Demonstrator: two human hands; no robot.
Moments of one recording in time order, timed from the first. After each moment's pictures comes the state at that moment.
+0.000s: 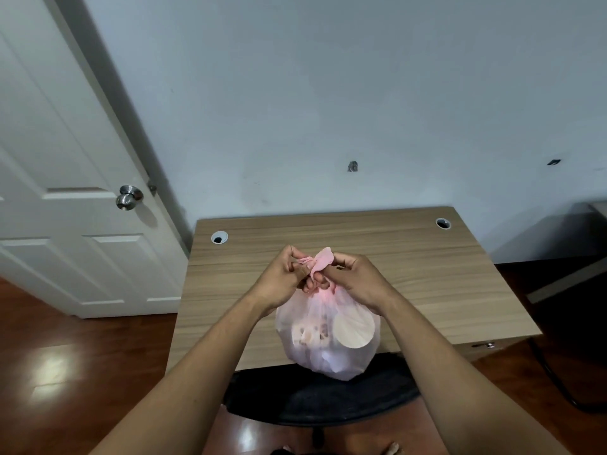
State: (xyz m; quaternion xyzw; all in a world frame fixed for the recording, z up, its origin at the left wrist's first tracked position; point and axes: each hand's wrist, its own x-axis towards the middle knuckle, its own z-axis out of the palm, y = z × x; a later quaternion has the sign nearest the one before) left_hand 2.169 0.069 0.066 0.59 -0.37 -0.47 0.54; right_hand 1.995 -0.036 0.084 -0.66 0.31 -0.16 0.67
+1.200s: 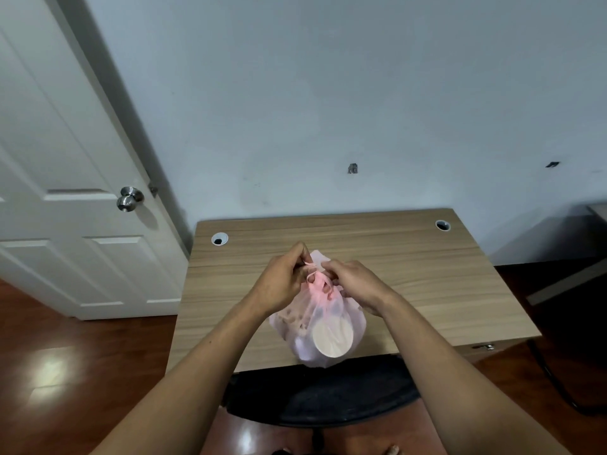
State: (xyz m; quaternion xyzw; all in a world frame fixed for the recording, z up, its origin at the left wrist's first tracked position) left_hand 2.176 0.074 0.071 0.66 -0.57 -0.23 0.44; right_hand 2.002 -0.031 0.099 -0.67 0.41 -0.07 0.61
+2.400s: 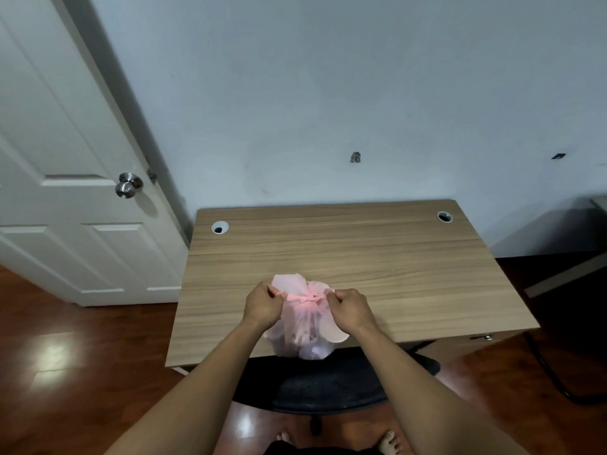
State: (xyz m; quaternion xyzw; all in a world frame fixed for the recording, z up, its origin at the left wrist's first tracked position) left_hand 2.182 0.104 -0.049 0.83 -0.22 -0.33 0.39; right_hand 1.989 -0.008 -0.031 -0.78 0.51 -0.08 0.36
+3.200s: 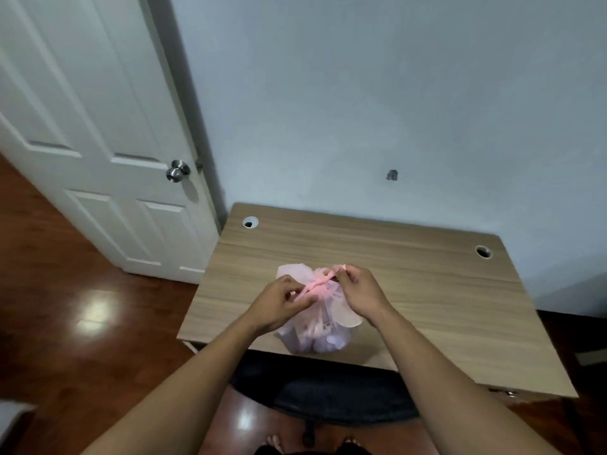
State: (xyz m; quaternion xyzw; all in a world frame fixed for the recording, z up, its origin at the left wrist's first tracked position) left_hand 2.161 0.116 -0.007 0.75 -0.51 -0.20 0.38; right_hand 2.007 -0.063 0.013 -0.77 0.32 -0.15 0.53
